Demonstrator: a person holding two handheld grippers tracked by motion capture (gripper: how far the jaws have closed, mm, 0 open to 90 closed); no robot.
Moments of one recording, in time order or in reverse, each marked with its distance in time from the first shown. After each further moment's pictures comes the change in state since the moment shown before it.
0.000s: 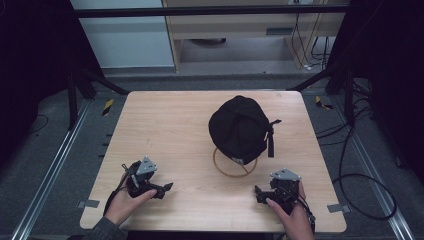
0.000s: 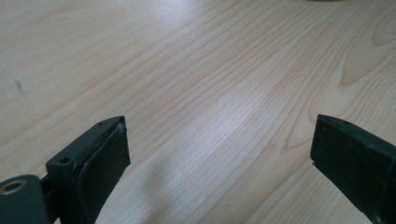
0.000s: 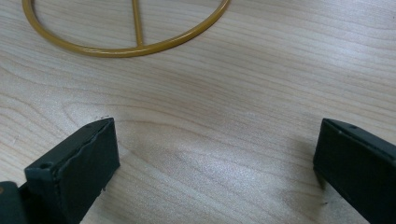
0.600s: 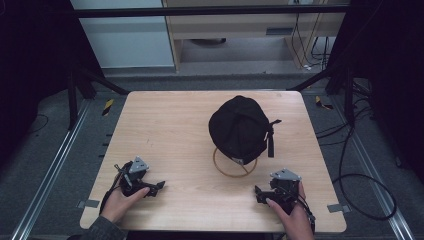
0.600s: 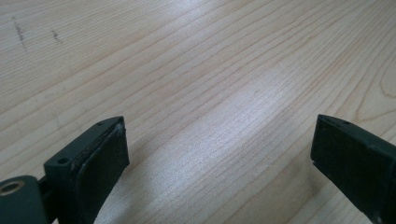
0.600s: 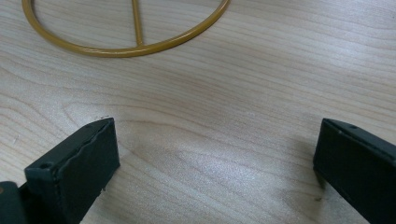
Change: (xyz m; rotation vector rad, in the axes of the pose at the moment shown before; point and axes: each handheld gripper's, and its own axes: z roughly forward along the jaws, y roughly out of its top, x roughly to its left) left arm 0.026 -0.020 0.005 0.019 0.048 -0.060; right arm 0.000 0.000 0.000 0.000 0.000 0.001
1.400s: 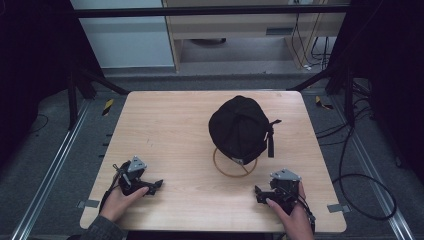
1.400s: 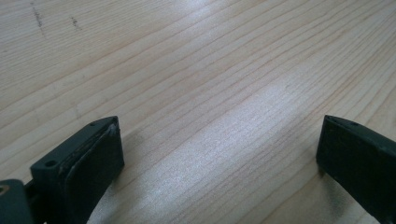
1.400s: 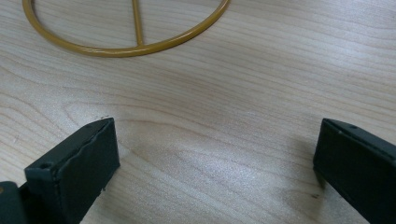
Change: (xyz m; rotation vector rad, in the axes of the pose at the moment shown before) left arm 0.009 -0.007 0.006 -0.004 0.024 -0.027; right arm 0.000 0.000 0.000 -0.001 0.000 -0.004
